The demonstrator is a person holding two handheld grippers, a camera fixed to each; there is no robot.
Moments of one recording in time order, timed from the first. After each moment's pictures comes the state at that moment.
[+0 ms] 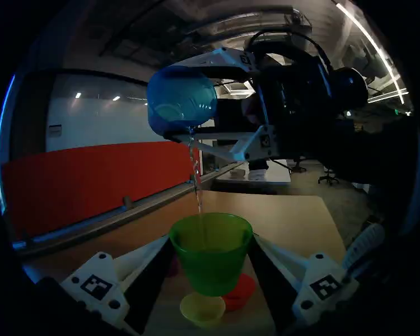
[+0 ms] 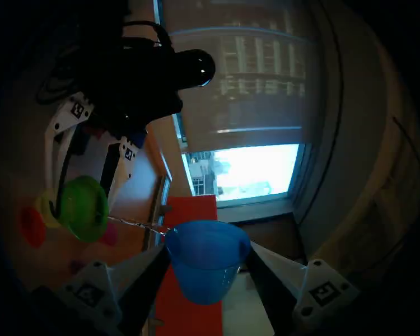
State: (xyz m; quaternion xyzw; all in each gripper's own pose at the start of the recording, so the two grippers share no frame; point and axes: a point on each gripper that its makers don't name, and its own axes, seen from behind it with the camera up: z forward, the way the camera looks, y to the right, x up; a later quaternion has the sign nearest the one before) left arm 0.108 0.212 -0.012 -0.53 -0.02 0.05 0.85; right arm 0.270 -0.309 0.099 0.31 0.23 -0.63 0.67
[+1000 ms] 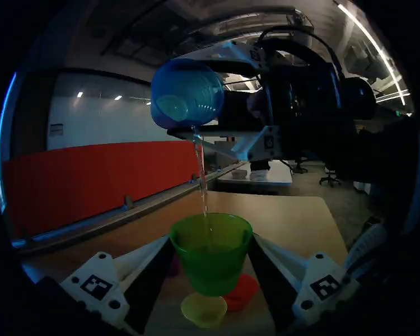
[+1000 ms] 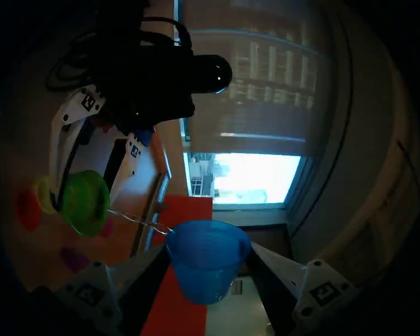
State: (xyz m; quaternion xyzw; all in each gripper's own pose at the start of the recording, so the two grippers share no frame) left arm 0.107 0.212 -0.007 -0.52 -0.02 0.04 0.85; right arm 0.272 -0.313 0.098 0.30 0.25 -0.67 0.63
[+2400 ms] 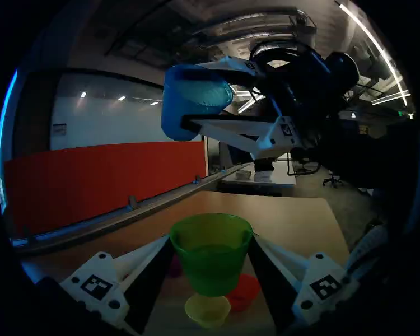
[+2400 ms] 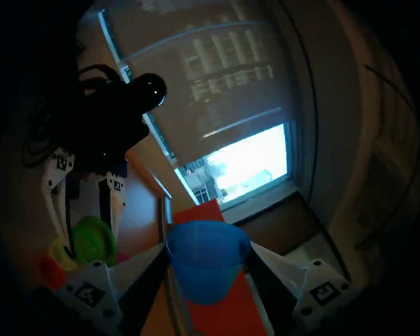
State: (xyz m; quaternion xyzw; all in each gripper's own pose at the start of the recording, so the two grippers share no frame) left arm 0.110 0.208 -0.001 -0.51 -0.02 0.04 0.86; right arm 0.269 -0.309 0.079 0.36 0.19 -0.49 0.77
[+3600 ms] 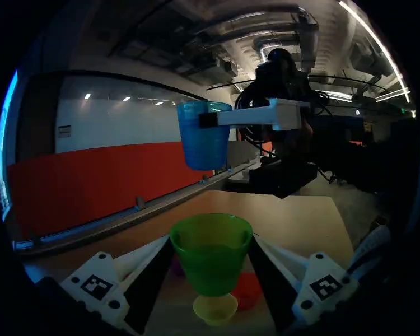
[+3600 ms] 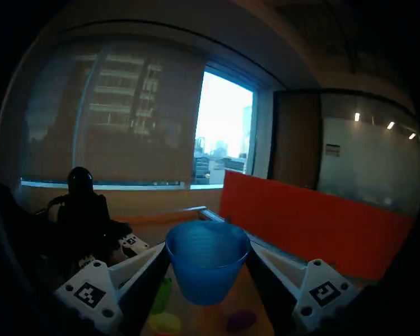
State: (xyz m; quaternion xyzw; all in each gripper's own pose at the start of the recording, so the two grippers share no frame) left arm 0.114 0.196 0.007 -0.49 -0.02 0.05 0.87; right arm 0.233 -0.283 0.070 0.42 -0.04 -0.07 0.90
